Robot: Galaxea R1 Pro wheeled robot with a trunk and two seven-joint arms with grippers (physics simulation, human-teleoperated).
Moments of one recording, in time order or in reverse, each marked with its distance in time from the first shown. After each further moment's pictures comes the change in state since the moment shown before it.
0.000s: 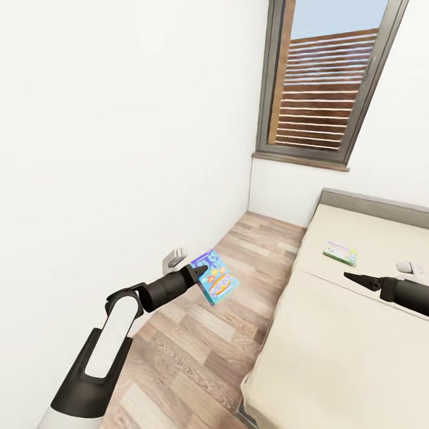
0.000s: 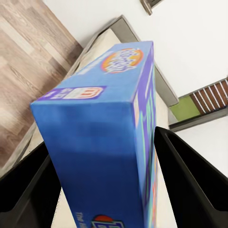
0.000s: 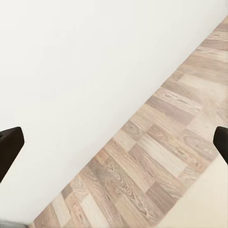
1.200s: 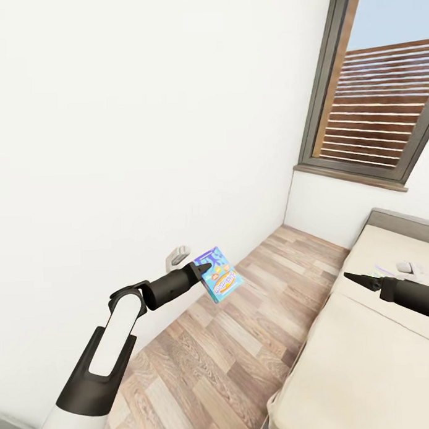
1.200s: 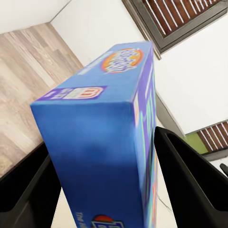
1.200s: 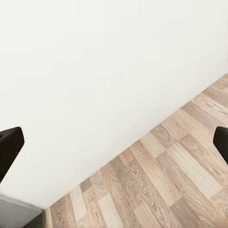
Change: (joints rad) left arm -0.007 -0.030 0.003 -0.005 0.006 0.007 0.011; right arm 0.000 0.000 0.001 0.000 0.000 0.000 0.000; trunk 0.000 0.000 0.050
